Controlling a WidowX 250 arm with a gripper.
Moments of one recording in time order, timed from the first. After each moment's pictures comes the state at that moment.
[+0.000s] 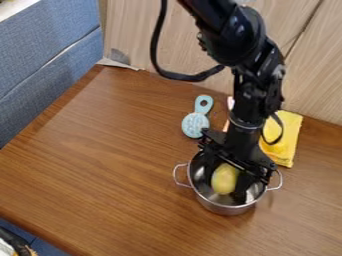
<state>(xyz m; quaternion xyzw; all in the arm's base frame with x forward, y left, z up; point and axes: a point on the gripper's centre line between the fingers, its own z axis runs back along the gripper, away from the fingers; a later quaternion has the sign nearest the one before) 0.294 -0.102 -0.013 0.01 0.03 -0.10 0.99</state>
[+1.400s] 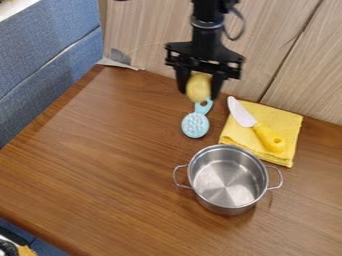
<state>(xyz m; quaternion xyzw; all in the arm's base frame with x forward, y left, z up) 0.369 -0.004 0.066 0.02 -0.07 0.10 0.99</state>
